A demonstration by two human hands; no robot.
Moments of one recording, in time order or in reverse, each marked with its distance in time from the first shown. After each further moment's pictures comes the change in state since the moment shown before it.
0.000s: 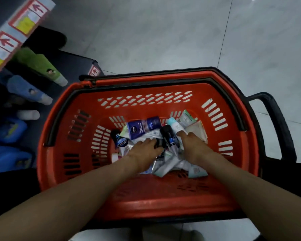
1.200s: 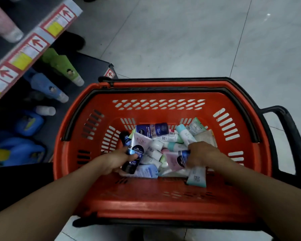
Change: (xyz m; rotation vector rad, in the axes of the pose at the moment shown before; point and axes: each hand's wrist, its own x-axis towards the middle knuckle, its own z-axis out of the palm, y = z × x) left_hand -0.065 -0.069 0.018 -1.502 -0.040 -0.643; right_hand 0.007 -0.019 -0.014 -0.329 -0.141 0.133
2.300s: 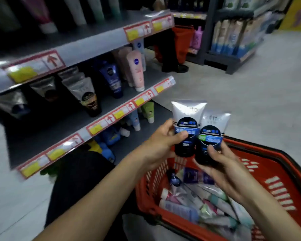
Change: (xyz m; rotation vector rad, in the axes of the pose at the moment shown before) left_hand -0.229 0.072 -0.035 -0.580 0.055 0.881; right_hand -0.160 -0.115 -0.072 1.789 -0.085 -0.881
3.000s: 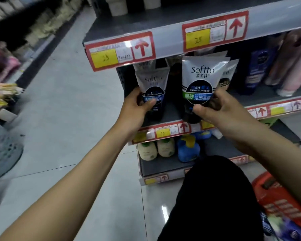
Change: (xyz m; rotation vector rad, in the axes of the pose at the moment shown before) left_hand -0.158 0.058 -0.278 0.474 1.116 0.298; right_hand 0.128 0.104 0.287 -0.765 -0.722 -0.113
